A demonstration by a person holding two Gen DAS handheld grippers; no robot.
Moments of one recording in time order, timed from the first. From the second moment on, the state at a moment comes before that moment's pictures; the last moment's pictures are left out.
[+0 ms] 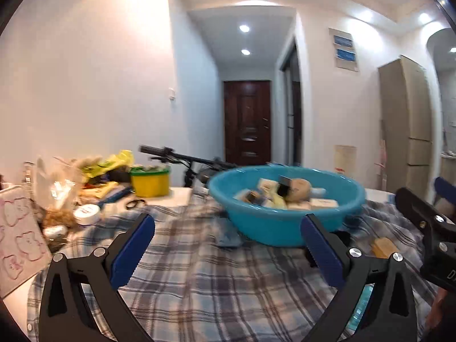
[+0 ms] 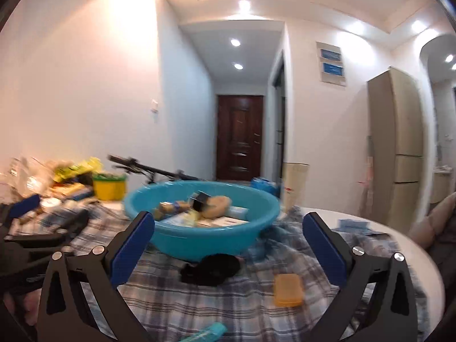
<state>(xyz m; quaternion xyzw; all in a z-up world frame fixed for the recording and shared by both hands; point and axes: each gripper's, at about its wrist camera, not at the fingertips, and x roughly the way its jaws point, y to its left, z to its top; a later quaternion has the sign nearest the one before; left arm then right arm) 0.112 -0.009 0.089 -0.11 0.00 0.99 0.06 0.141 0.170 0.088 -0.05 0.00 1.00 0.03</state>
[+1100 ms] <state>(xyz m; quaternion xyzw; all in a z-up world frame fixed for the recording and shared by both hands) 0.128 0.002 0.096 -0.15 0.03 0.98 0.11 0.163 0.184 0.097 -0.09 -0.01 1.00 0.04</state>
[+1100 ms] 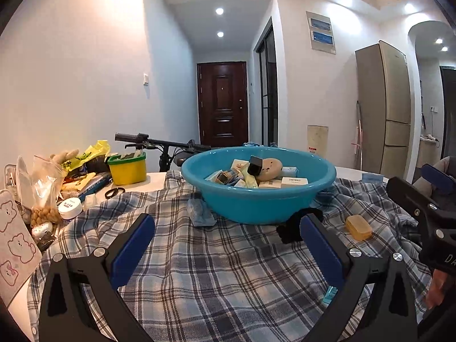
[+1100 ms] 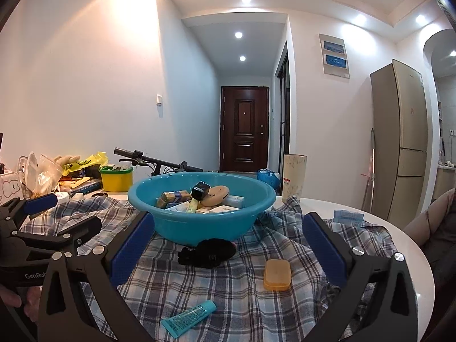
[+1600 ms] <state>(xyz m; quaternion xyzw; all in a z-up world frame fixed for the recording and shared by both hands) 0.135 0.021 0.090 -0.18 0.04 0.97 0.17 0.168 0.213 0.084 -0.17 0.03 0.99 0.04</state>
